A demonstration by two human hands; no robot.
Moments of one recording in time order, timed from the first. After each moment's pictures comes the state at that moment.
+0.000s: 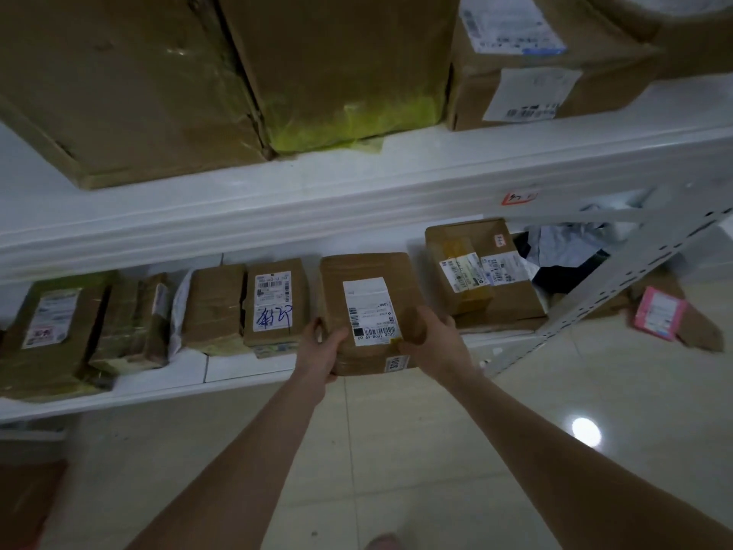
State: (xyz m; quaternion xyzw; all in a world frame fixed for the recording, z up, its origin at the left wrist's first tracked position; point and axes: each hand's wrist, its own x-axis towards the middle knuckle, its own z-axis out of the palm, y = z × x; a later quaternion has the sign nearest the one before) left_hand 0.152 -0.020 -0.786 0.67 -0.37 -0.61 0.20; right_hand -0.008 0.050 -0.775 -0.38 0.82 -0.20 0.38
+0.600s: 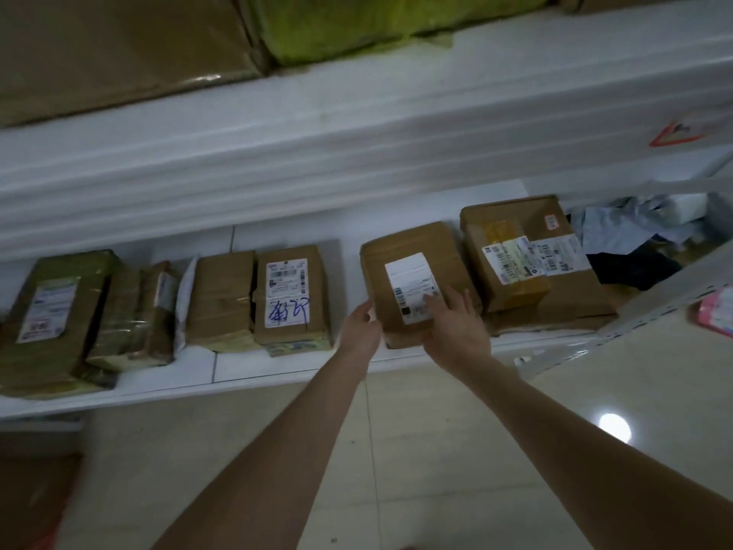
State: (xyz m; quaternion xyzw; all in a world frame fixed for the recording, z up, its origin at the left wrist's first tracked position) left_hand 0.121 -0.062 -0.841 0.65 -0.47 -0.59 0.14; right_hand -0.002 -0.001 -0.851 -0.50 0.83 -0.07 0.24
